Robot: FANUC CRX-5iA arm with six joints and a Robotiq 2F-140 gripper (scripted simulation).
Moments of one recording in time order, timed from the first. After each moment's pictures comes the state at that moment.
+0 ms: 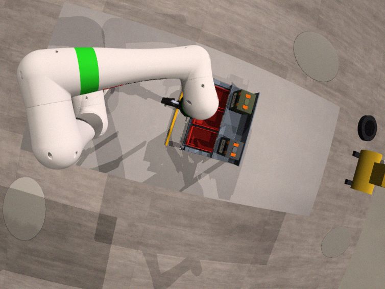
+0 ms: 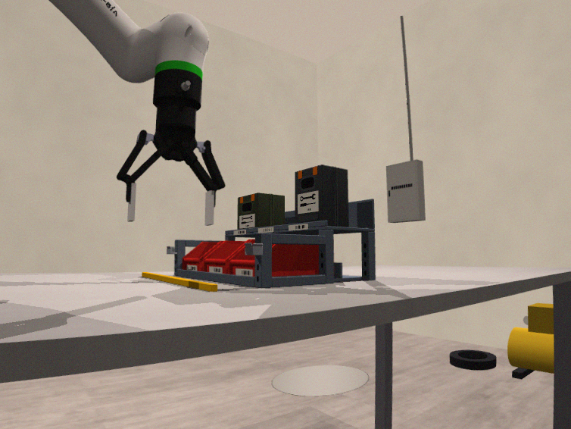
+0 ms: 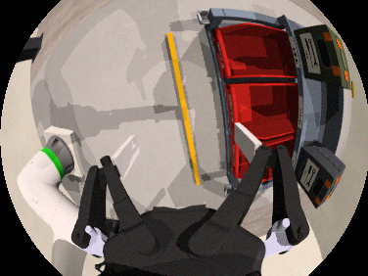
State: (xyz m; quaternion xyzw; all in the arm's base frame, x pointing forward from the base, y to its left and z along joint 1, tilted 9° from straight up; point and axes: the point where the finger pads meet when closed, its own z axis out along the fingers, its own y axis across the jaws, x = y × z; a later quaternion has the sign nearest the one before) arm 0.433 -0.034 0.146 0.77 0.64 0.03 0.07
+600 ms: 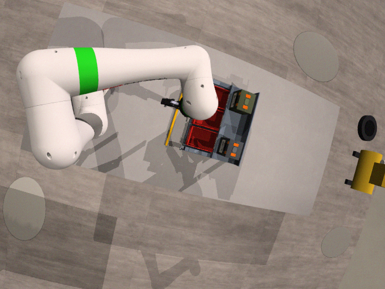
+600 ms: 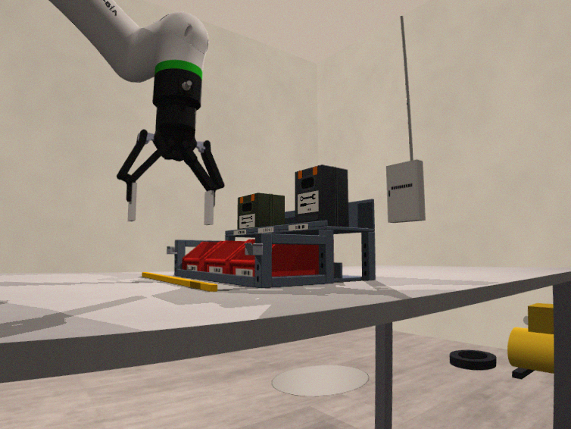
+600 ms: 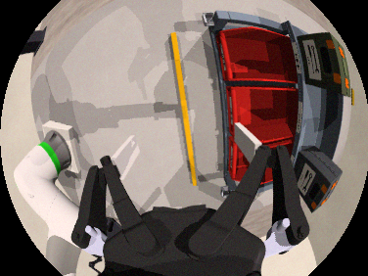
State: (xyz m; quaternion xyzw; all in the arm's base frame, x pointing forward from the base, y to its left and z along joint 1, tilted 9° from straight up) arm 0.433 -0.034 0.147 0.75 0.66 0.03 0.08
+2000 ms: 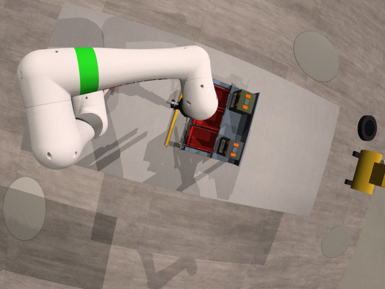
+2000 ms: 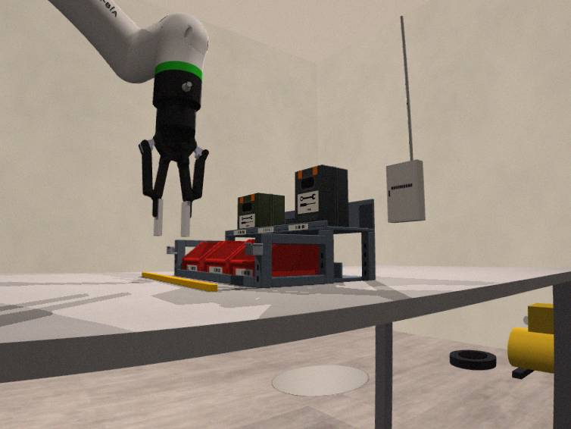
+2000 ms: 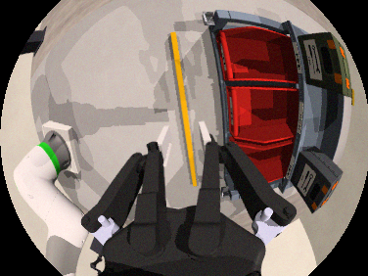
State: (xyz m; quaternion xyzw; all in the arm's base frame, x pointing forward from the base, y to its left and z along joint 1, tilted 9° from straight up) arm 0.434 -0.034 0.144 0.75 0.66 0.03 0.08
